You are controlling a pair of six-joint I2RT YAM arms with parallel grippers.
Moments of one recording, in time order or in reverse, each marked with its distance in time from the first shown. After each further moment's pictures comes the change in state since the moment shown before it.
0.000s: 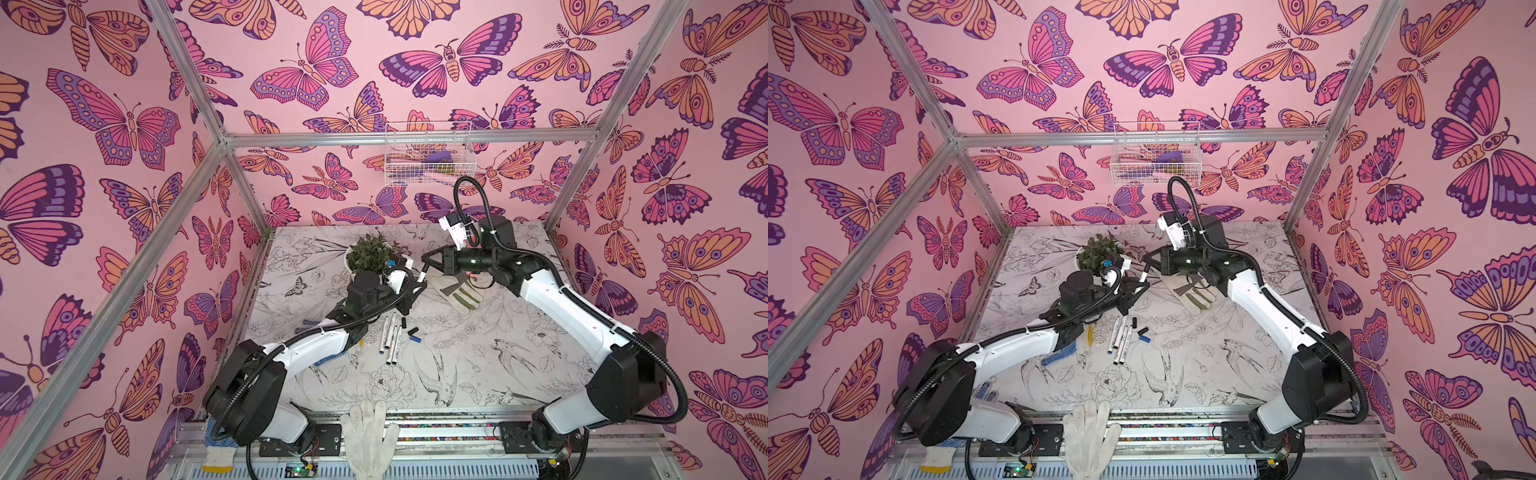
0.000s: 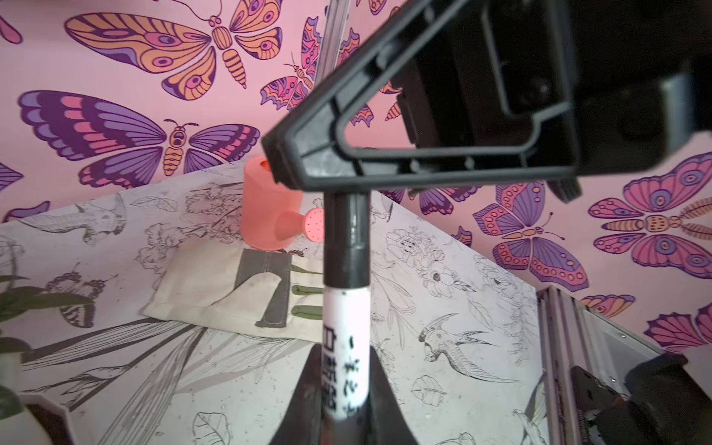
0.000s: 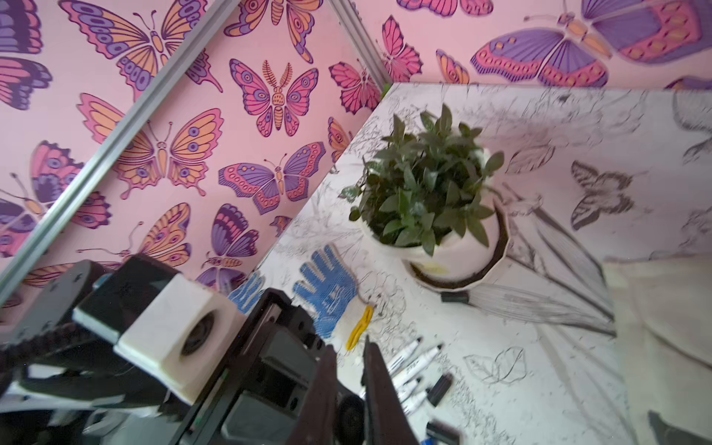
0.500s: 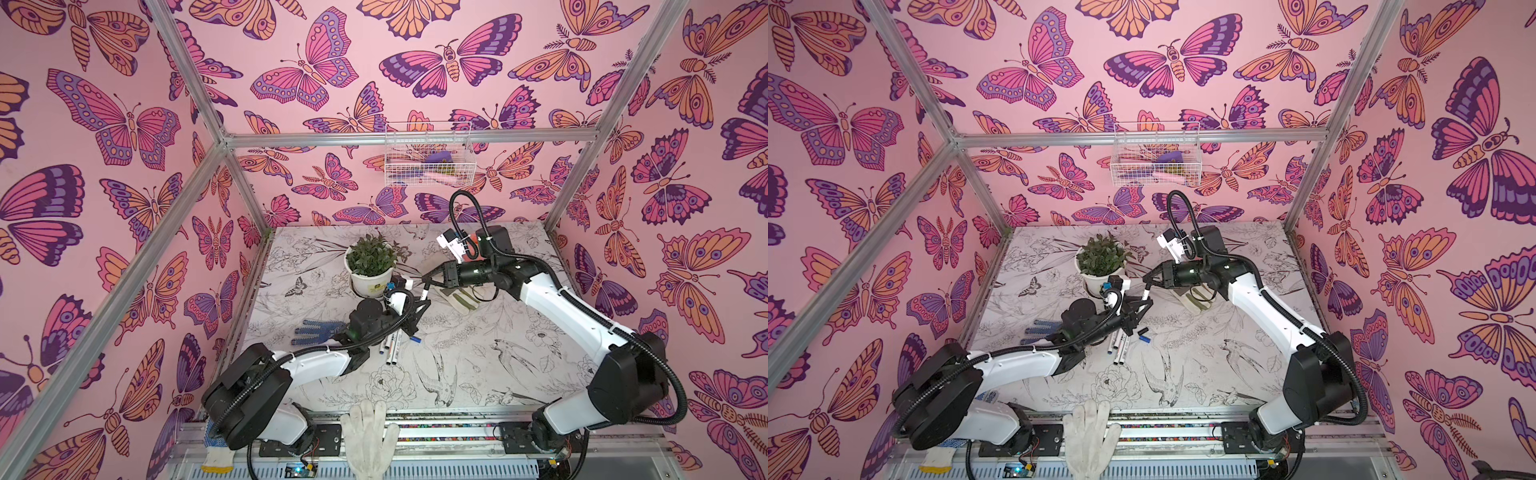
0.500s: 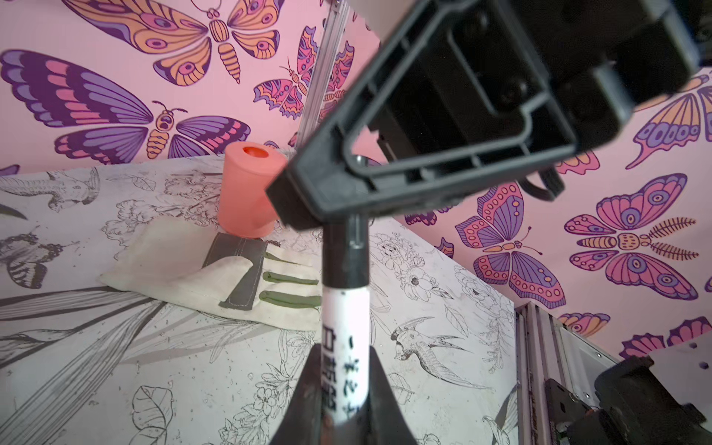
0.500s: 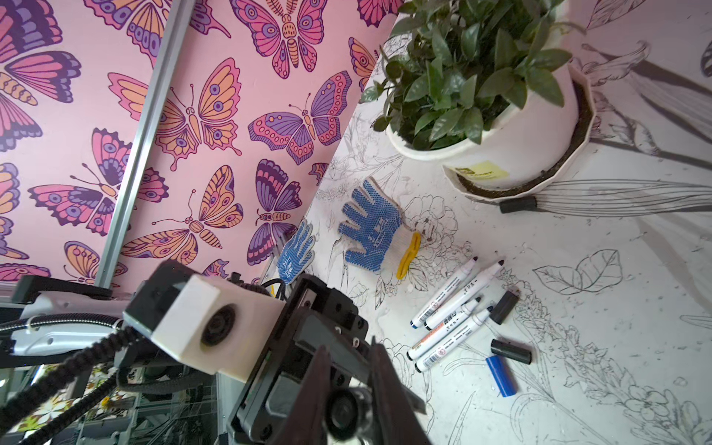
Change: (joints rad) left arm -0.109 -0.012 -0.179 0.240 -0.160 -0.085; right arm 0.006 0.001 -0.037 -0.110 -0.130 0.076
